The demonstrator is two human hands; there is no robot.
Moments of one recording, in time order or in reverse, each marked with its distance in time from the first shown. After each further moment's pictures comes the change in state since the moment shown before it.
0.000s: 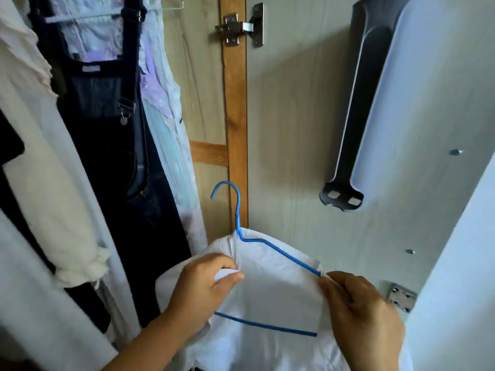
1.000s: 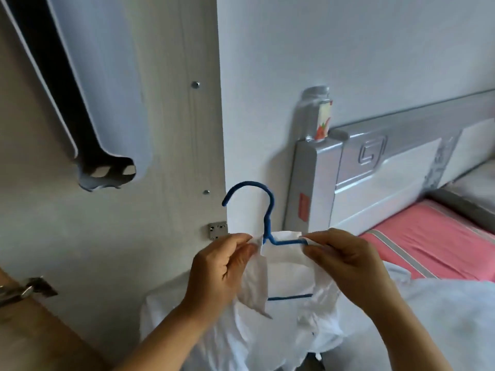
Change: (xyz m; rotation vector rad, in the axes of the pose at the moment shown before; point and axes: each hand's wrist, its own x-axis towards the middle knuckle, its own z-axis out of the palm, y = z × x) left_hand -0.011 0.142 0.189 -0.769 -0.488 0.469; right_hand -0.043 0.073 -0.165 0.028 0.112 0.278
